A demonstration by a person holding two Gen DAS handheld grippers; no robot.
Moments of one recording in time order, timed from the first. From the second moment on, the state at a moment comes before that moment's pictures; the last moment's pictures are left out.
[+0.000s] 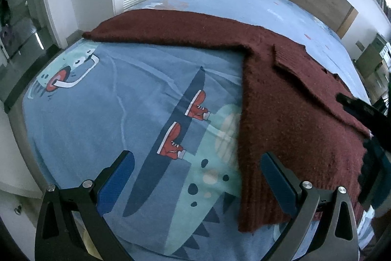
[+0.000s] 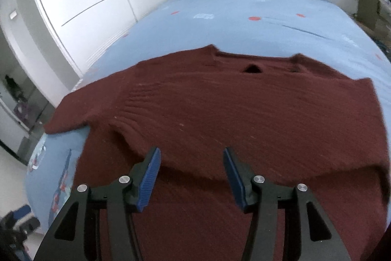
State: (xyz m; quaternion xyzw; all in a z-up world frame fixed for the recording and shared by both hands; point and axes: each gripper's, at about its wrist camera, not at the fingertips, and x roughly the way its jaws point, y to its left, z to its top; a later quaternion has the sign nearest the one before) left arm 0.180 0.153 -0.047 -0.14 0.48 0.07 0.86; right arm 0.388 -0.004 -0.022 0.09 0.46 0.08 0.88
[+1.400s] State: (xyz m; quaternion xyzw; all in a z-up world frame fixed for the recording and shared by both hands) left arm 0.235 0.243 -0.037 -0.18 0.44 0.10 0.88; right arm 0.260 -0.098 0.002 0.12 0.47 -0.08 0.87
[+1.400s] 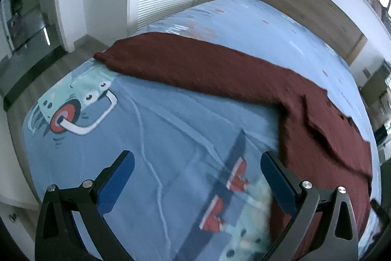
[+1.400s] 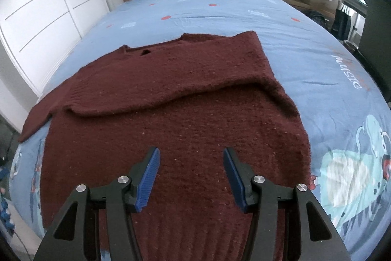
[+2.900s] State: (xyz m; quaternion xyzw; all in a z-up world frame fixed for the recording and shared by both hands) left arm 0.342 0.496 -0.137 -0.65 0.26 0.08 0.71; right arm 0.264 -0.105 -0.019 0.11 0.49 -0.08 0.86
